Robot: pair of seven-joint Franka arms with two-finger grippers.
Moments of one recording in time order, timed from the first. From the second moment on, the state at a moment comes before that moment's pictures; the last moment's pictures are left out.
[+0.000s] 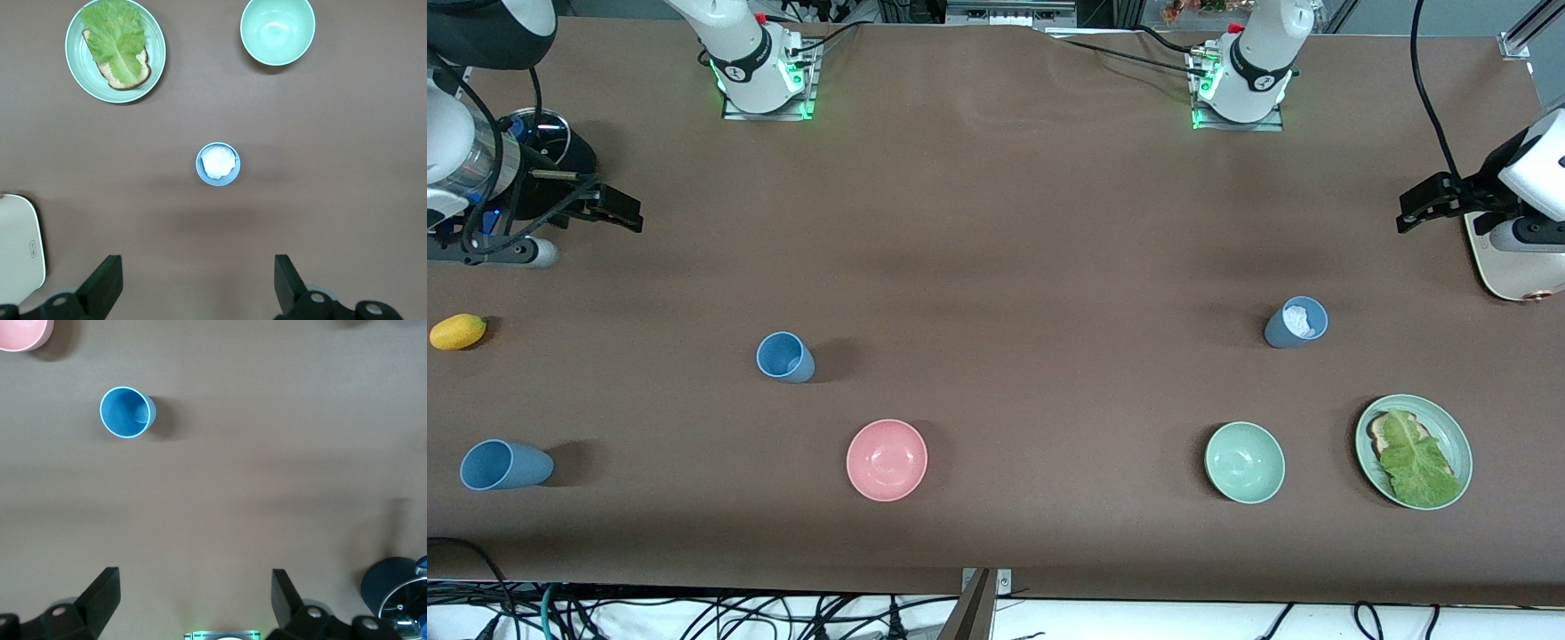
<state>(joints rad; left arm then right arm) -0.04 -0.02 0.07 -1.69 0.02 1.61 0.05 0.05 0.07 0.02 -1.61 -0.01 1.53 0.11</state>
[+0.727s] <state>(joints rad) -0.04 -0.01 0.08 -1.69 0.02 1.62 0.05 0.05 0.07 0.02 -1.61 -0.01 1.53 0.11</state>
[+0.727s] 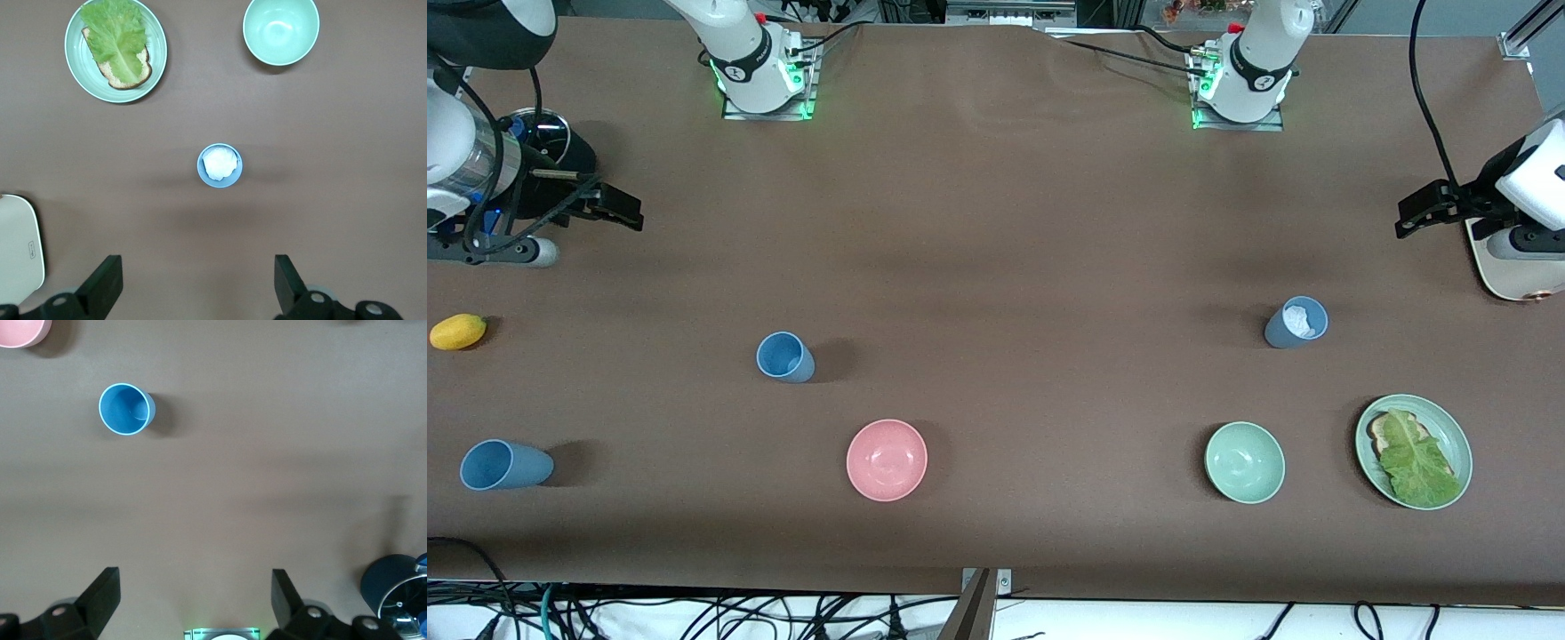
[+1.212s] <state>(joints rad) -0.04 -0.01 0.08 -1.69 0.02 1.62 0.05 0.05 0.07 0.02 -1.61 -0.01 1.52 0.11</state>
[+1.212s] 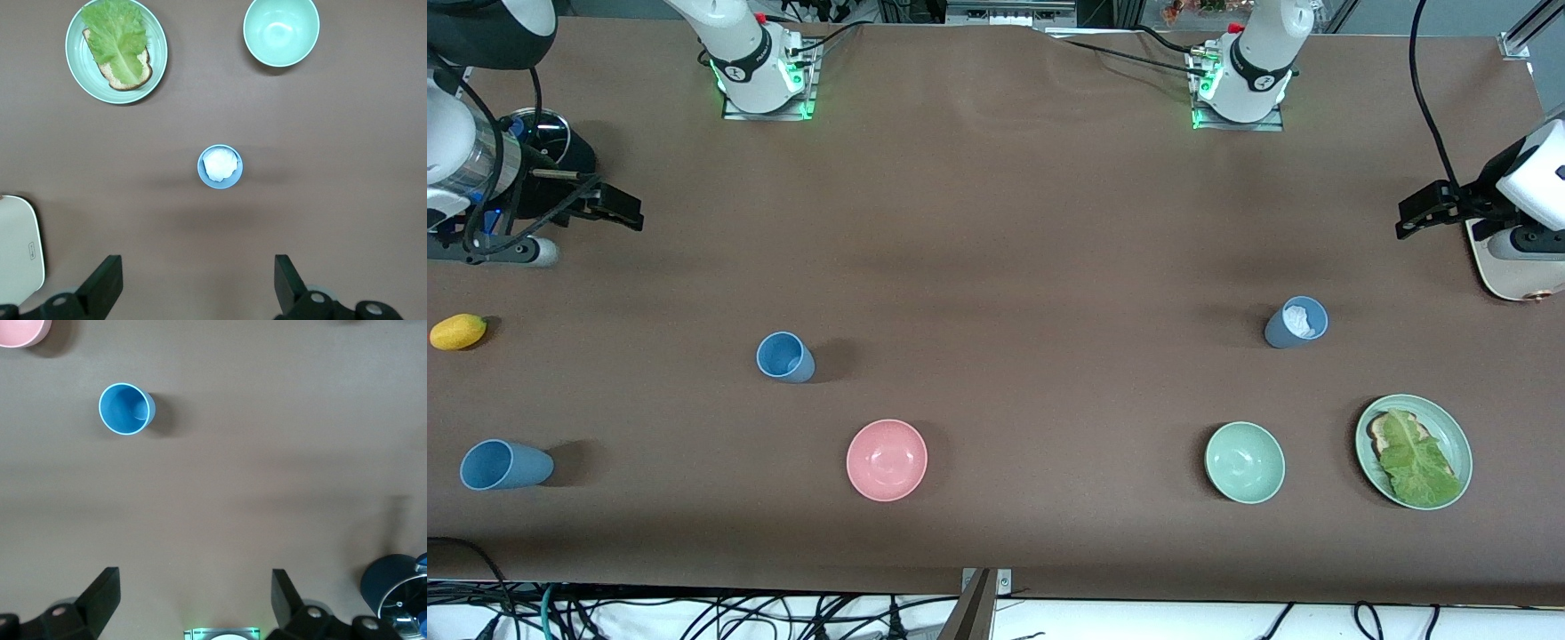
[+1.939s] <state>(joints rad) -0.03 0.04 0.09 -1.67 0.02 1.63 0.05 0.05 0.07 0.02 -1.61 -0.01 1.52 0.11</state>
